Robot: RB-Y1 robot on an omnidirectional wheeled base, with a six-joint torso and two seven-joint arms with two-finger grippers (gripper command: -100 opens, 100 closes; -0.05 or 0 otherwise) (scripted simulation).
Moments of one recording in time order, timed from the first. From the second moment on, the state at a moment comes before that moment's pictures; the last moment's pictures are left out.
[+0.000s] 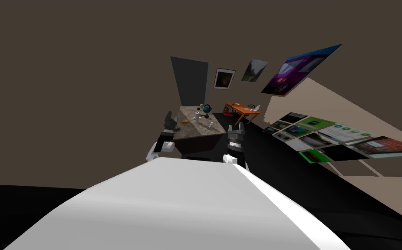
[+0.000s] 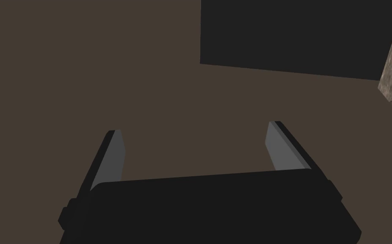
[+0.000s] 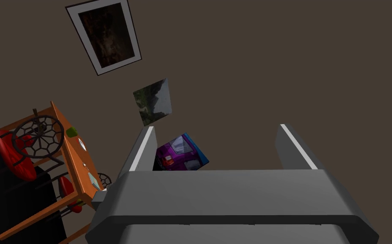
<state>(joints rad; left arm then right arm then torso) 0.29 0.13 0.00 -2.08 0.04 -0.30 0.03 0.52 0.01 0.06 -2.20 -0.02 -0.45 -0.16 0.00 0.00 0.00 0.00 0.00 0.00</state>
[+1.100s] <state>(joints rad) 0.02 0.19 0.03 -1.79 0.12 -0.08 0.04 0.52 0.01 0.06 -2.20 -0.02 -0.45 -0.16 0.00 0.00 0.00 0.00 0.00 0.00</state>
